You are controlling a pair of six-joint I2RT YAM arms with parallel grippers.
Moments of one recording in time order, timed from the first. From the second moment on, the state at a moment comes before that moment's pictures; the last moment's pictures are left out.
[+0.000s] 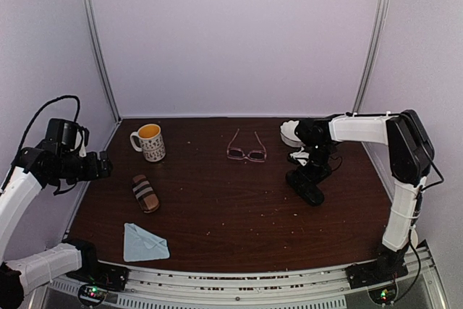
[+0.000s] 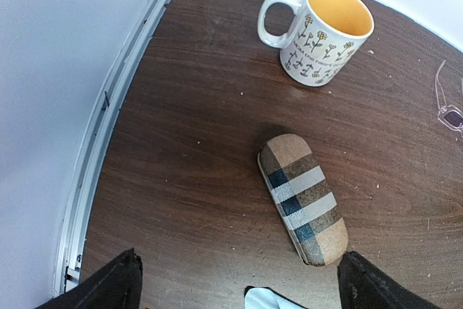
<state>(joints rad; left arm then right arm) -0.12 0.81 0.86 -0.89 -0.12 -0.33 0.45 1.93 1.37 -0.96 -0.07 -0.09</state>
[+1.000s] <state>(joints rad) -0.12 0.81 0.82 -0.78 0.13 -0.32 0.87 1.49 1.28 -0.69 0.13 0.06</state>
